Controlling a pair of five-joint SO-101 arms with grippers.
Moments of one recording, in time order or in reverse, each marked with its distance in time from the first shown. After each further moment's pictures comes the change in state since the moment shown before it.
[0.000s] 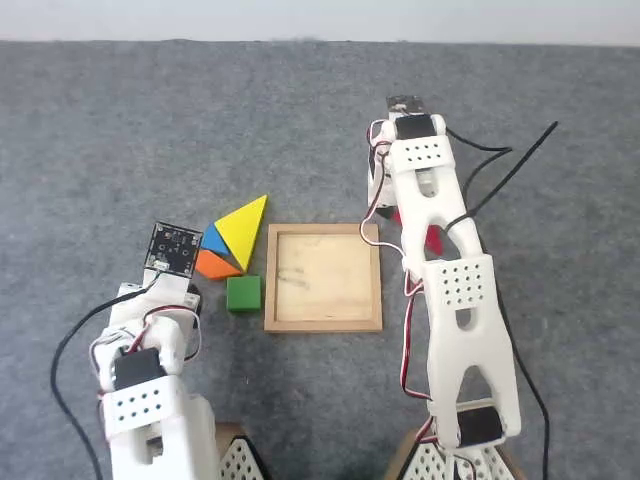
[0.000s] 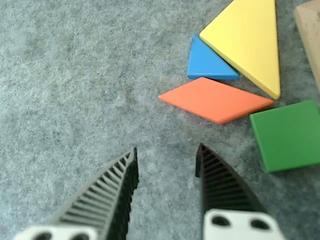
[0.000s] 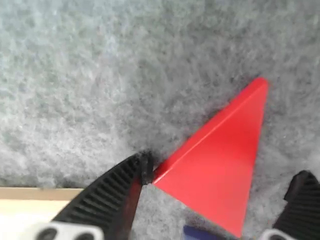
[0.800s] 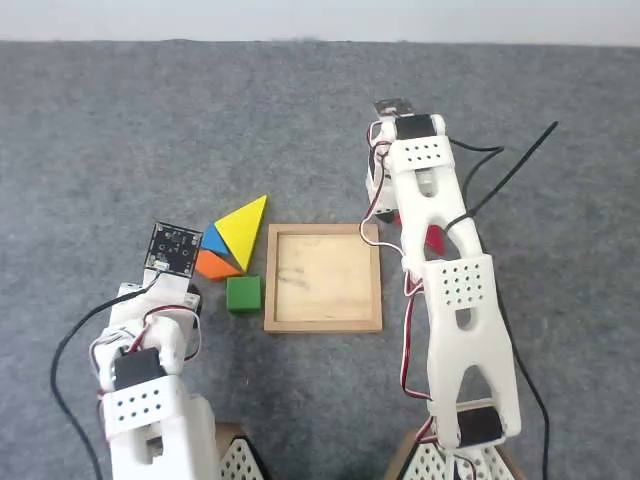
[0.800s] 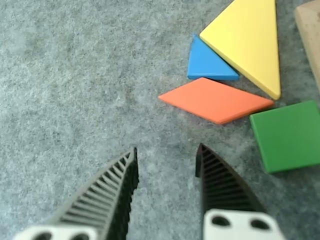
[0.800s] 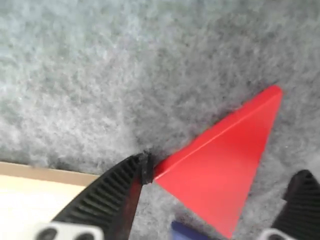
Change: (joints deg) left arm 0.0 0.0 0.0 0.0 0.0; right arm -0.1 0.0 0.0 1.7 9.5
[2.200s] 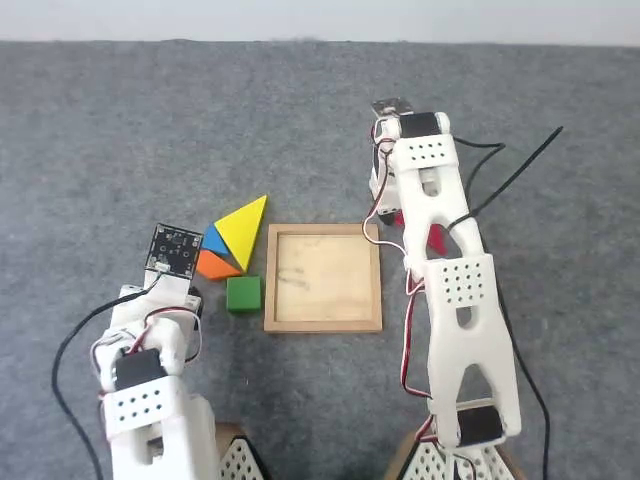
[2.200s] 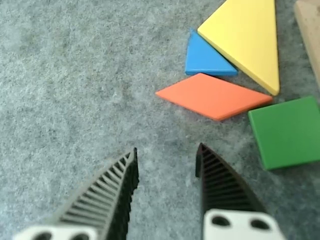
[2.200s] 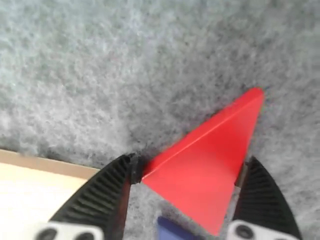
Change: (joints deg) left arm 0.0 0.0 0.7 0.0 0.0; right arm 0.7 0.4 -4.1 2.4 5.5
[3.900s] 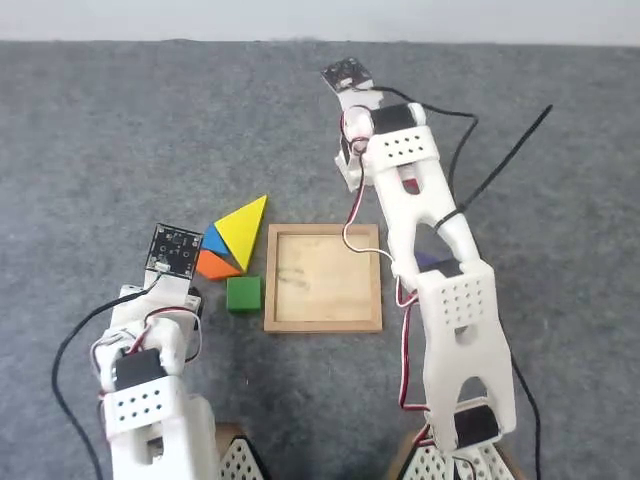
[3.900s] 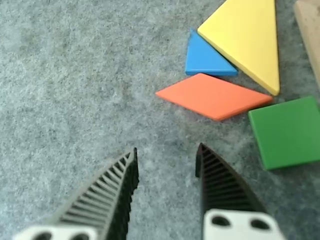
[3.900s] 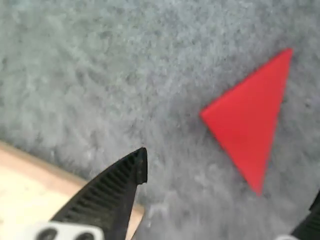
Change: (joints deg) left arm 0.0 0.0 0.0 0.0 0.0; right arm -6.1 -16.1 17.6 -21.0 6.6
